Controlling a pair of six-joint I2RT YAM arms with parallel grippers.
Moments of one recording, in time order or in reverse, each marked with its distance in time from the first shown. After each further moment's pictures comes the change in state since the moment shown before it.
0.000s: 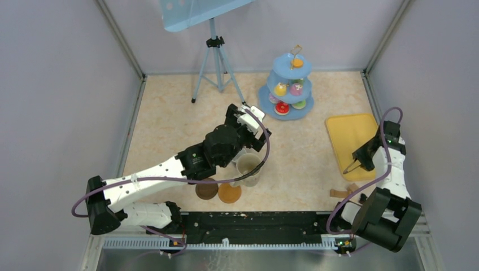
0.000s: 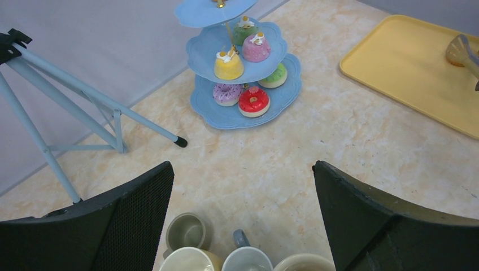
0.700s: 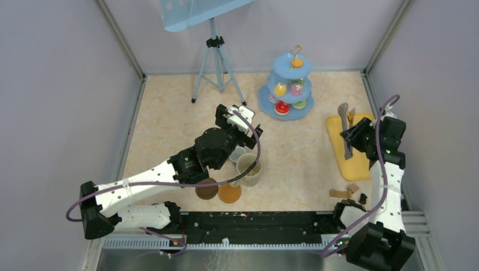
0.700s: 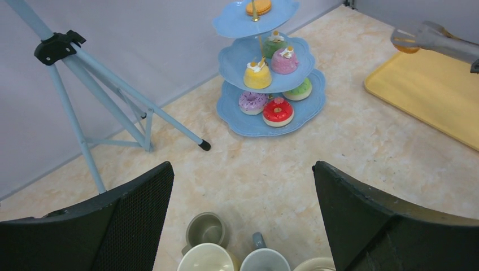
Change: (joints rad) left arm 0.000 -0.077 -0.053 0.053 -0.078 0.031; right arm 0.037 -0.229 0.005 0.179 -0.387 -0.134
